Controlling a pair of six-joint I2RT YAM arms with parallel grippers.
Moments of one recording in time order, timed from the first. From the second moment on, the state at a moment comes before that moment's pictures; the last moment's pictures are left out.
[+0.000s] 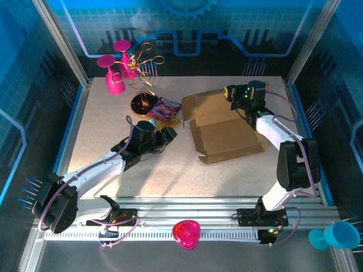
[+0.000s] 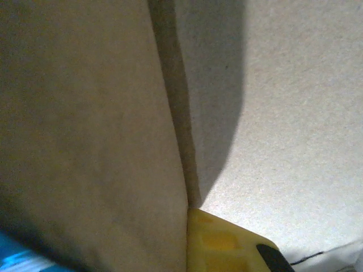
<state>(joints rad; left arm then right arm) -0.52 1.23 0.69 -0.03 0.18 -1.23 0.13 1.66 1.12 0.26 -0.32 1.64</state>
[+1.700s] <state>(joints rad) -0.42 1.83 1.29 -0.18 0.43 -0.35 0.07 1.85 1.14 0.35 -0.56 1.58</state>
